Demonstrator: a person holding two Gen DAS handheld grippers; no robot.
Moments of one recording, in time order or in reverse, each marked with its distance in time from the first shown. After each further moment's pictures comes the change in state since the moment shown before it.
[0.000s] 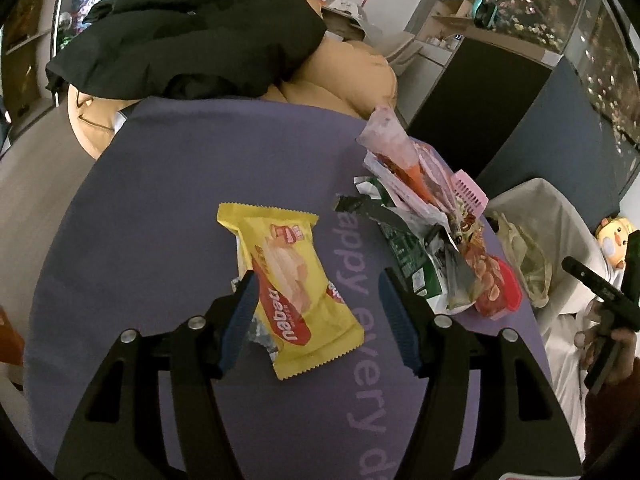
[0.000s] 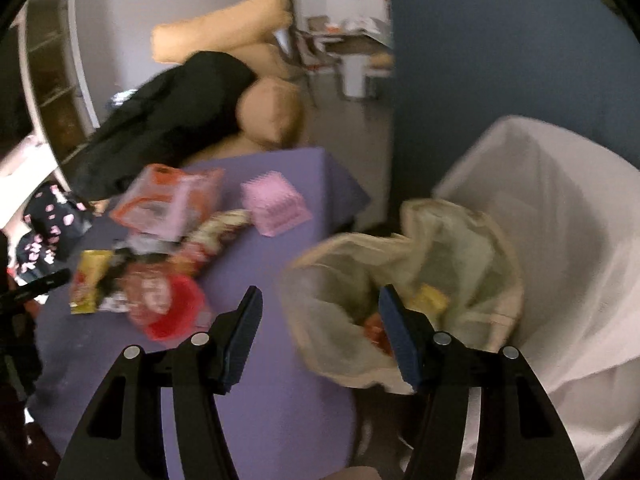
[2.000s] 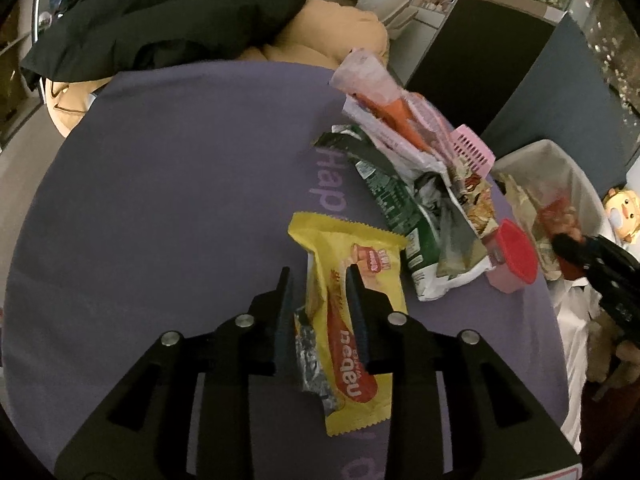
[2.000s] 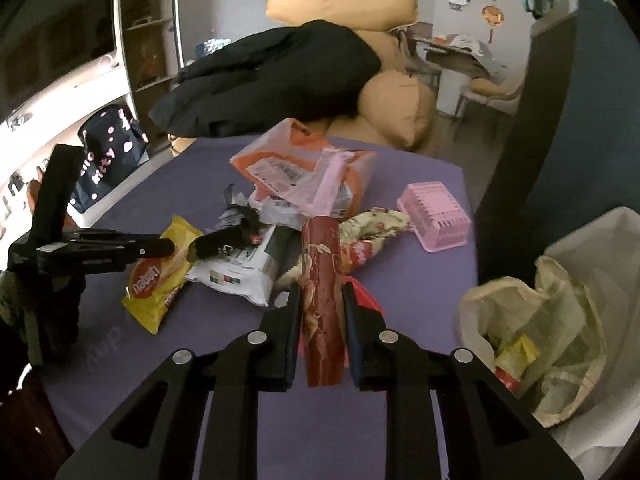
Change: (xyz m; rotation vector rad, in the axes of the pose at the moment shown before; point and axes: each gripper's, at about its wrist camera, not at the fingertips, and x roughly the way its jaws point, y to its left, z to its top) left arm 0.045 -0.026 -0.008 0.055 0.132 0.026; right arm 0.025 0.117 -0.004 -0.285 0.038 0.151
